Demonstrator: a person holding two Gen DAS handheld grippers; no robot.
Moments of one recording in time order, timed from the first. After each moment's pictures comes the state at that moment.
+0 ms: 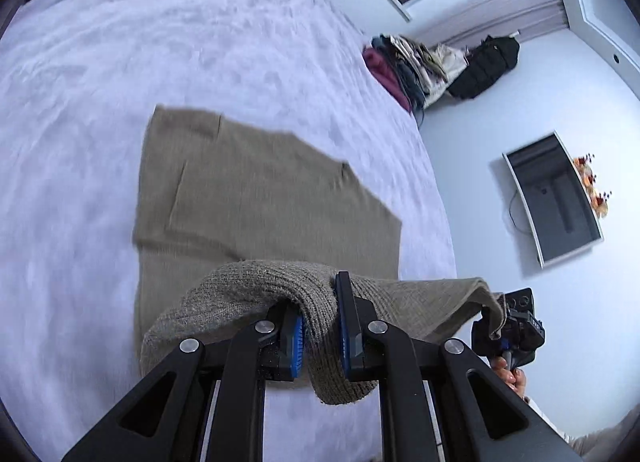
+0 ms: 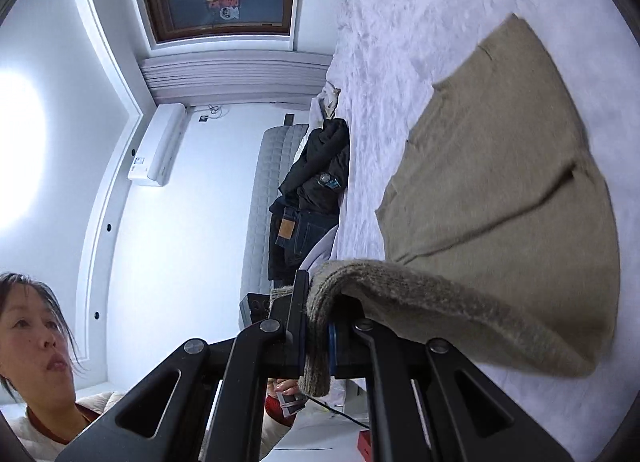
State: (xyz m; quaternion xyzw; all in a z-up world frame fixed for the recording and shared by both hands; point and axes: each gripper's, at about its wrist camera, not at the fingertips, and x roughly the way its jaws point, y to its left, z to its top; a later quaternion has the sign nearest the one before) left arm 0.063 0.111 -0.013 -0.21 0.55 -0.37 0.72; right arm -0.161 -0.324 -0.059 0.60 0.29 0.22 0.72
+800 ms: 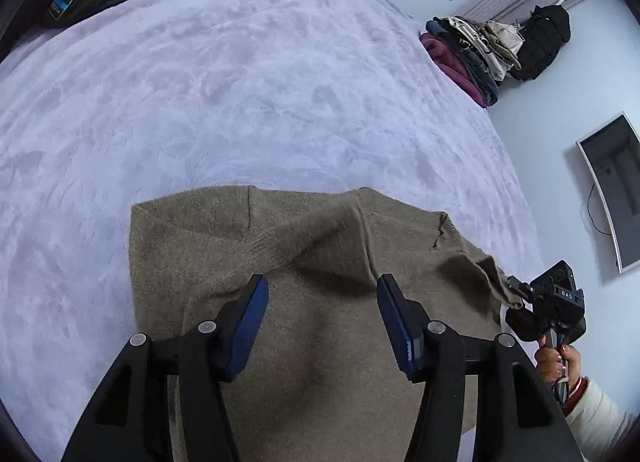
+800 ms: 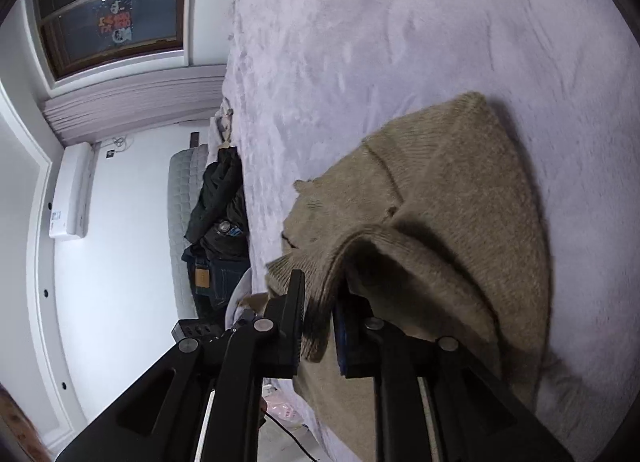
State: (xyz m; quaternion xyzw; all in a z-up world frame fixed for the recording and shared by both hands) left arm 0.174 0.023 -0.075 -0.10 0.57 -0.30 0.76; right arm -0.011 -0.431 -0.165 0.62 0.39 0.11 0.68
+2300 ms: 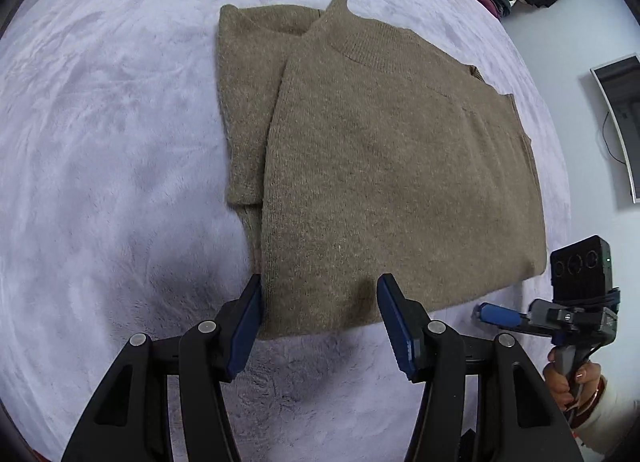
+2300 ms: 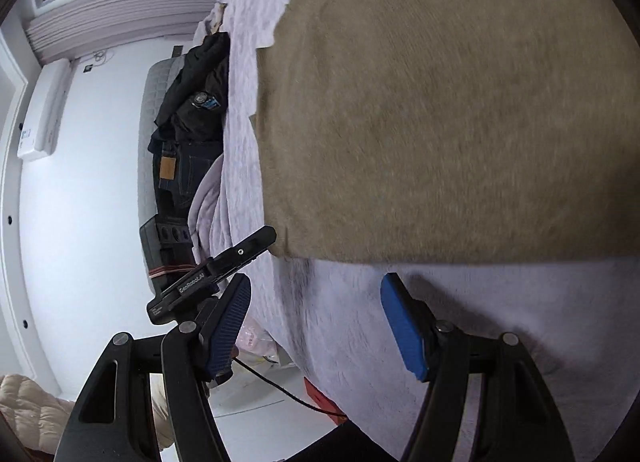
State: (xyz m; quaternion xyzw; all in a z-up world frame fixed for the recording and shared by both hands) left arm 0.086 0.103 -0.119 -0.02 0.67 -0.31 0.68; right arm -0.096 -0.192 -0.181 0.55 0.48 0.14 0.67
